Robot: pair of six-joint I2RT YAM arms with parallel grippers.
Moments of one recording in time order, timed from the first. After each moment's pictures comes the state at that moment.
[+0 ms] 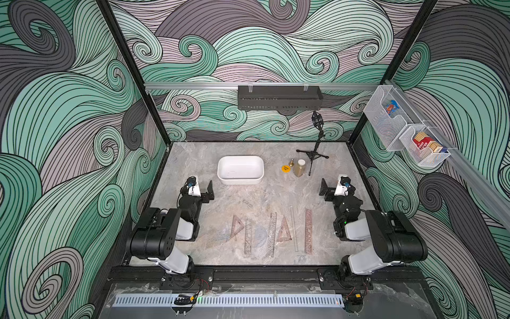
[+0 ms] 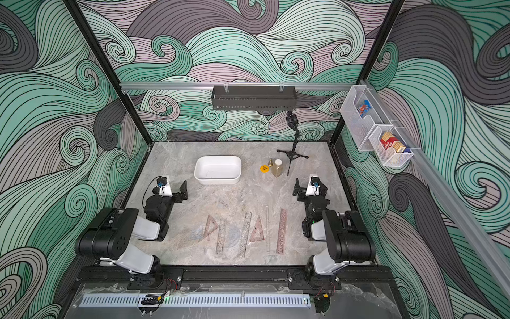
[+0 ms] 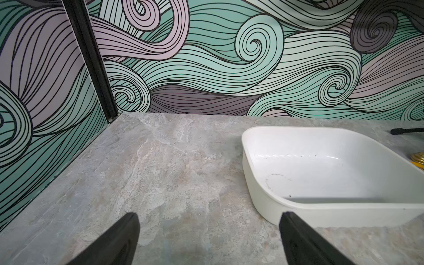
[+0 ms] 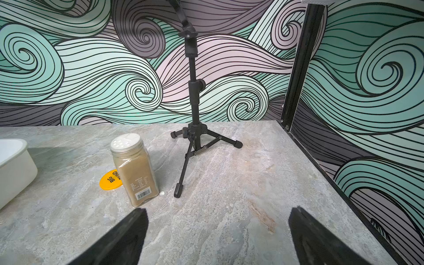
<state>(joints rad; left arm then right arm) -0.03 1.57 0.20 1.26 -0.05 -0.03 -0.03 1.55 0.20 1.26 0.07 0.00</state>
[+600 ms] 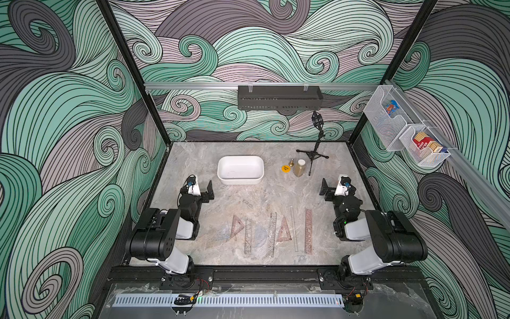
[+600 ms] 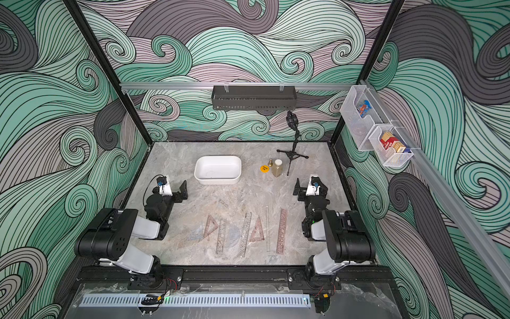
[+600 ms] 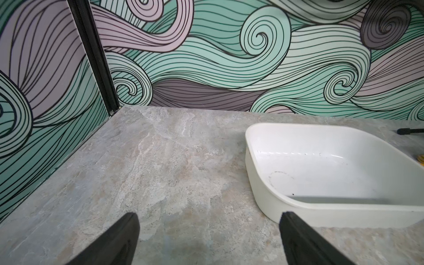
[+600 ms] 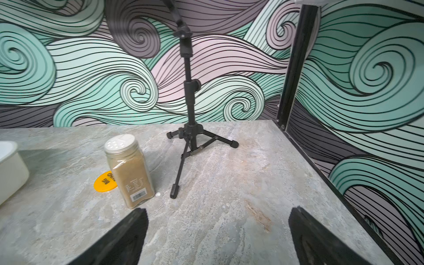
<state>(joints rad) -0.03 1.55 0.23 1.18 -0.08 -0.05 -0.01 1.55 0.20 1.26 0.15 0.01</state>
